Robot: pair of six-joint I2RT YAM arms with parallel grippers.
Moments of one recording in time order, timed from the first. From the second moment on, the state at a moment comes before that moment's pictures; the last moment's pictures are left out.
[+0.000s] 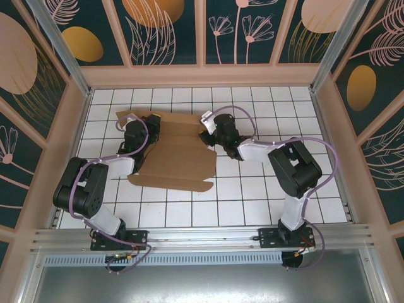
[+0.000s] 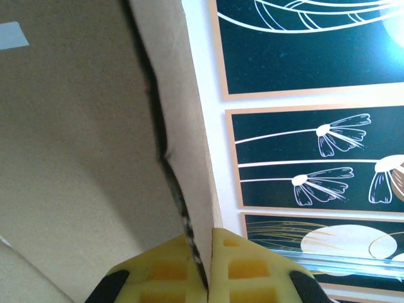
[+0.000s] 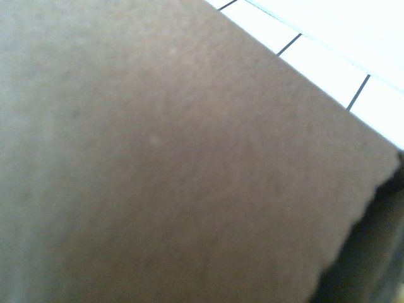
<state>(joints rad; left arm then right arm) -0.29 1.61 0.66 0.75 0.04 -1.47 0.63 1.86 1.05 0.28 0.04 -0.20</state>
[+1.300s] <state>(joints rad) -0.29 1.60 0.68 0.68 0.04 -1.58 0.72 2.09 1.39 0.07 0.55 0.16</state>
